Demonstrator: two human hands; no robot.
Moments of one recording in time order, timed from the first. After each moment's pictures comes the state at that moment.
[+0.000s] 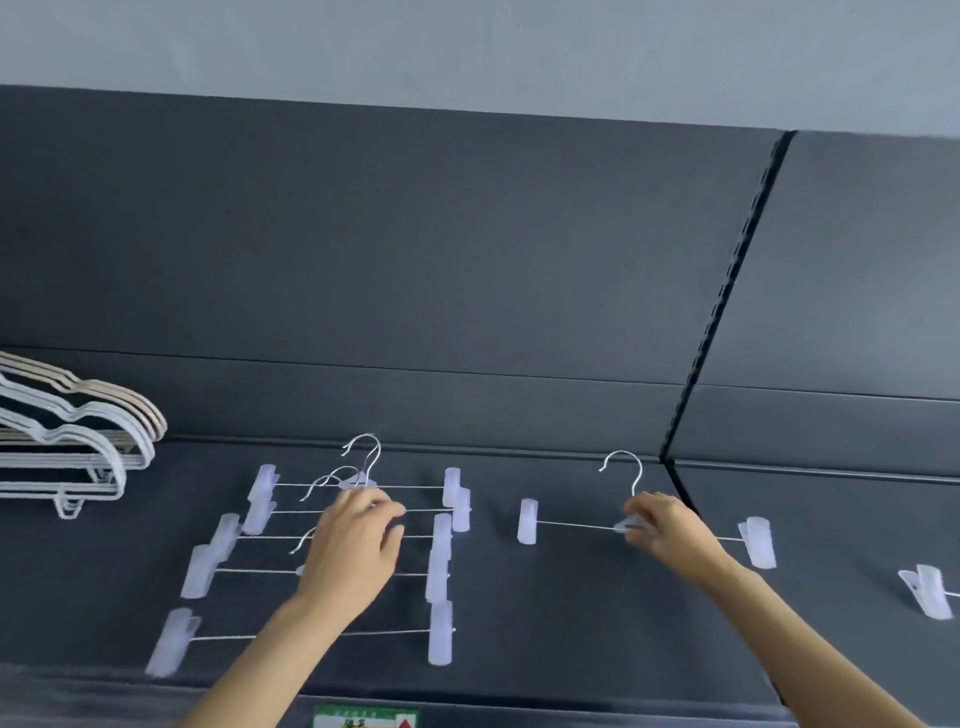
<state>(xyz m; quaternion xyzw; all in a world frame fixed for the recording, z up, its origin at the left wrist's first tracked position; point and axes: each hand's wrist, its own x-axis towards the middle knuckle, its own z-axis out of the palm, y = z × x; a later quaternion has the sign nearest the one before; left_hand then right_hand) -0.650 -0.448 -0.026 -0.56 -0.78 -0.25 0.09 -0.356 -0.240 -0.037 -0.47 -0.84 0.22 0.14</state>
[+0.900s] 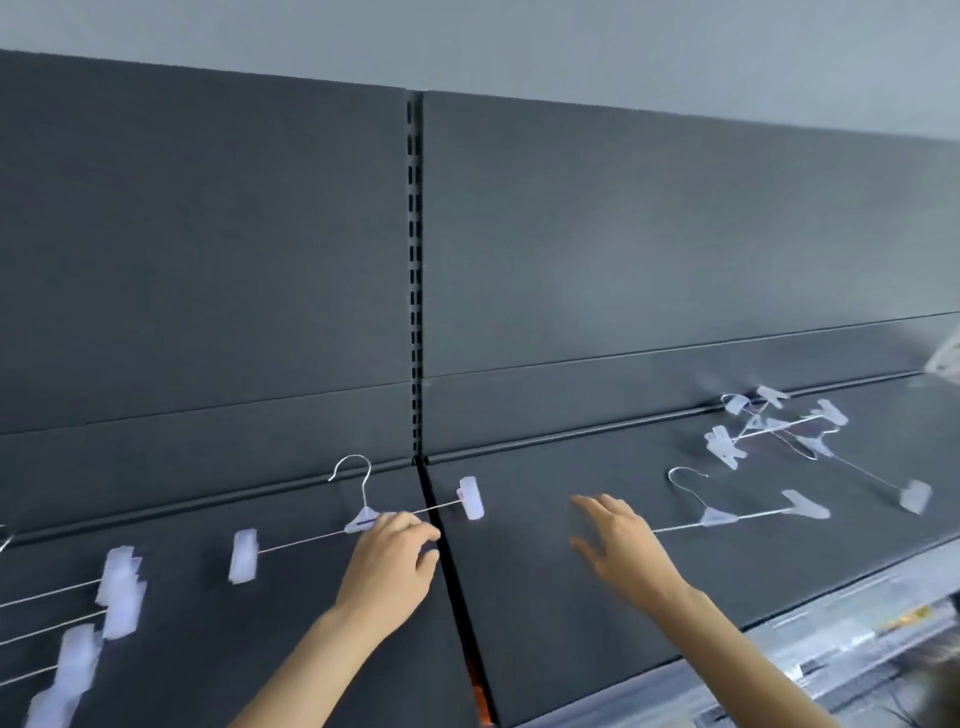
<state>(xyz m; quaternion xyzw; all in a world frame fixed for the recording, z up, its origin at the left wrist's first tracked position) -0.391 -0.255 -0.040 -0.70 -0.67 -0.24 -0.10 -0.139 -0.196 -0.024 -0.57 -0.81 0.11 0.12</state>
